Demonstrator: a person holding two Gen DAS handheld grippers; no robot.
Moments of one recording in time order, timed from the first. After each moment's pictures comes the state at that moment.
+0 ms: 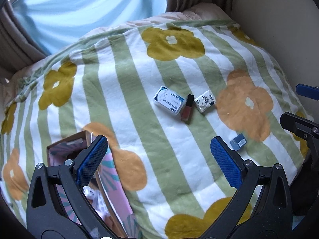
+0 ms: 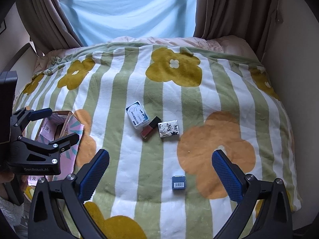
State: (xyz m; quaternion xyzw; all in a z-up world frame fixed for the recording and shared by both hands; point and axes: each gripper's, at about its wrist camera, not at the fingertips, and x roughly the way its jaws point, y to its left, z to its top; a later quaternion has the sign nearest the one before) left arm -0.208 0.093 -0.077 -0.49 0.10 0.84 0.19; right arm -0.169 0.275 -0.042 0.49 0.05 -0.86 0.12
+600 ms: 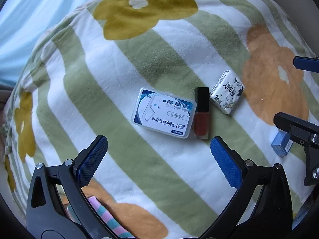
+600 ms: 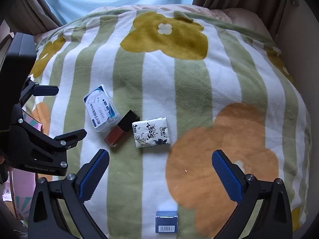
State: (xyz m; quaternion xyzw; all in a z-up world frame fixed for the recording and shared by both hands) left arm -0.325 0.187 -0.221 -0.54 0.25 0.76 0.27; right arm -0.280 0.279 -0.183 0.55 0.07 -0.82 0.11
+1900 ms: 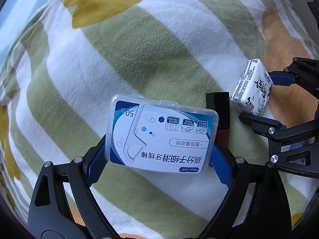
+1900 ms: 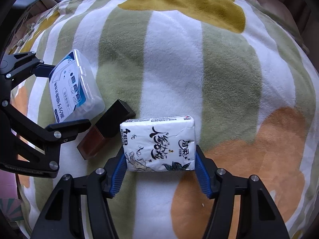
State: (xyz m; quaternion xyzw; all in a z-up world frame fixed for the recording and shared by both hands) left arm -0.367 0.201 -0.277 -0.56 0.27 0.71 0.32; right arm -0.320 0.268 -0.264 0.59 0.10 -0.79 0.15
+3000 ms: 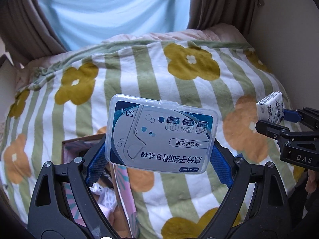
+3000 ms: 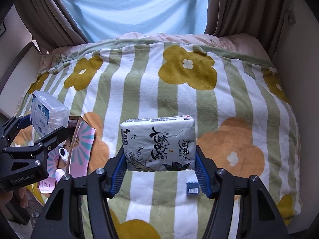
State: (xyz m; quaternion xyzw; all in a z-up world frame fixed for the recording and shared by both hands) left arm -0.200 0.056 -0.028 -0.47 0.01 0.88 0.11; right arm -0.195 0.232 -0.020 0.52 0.05 -0.84 0.15
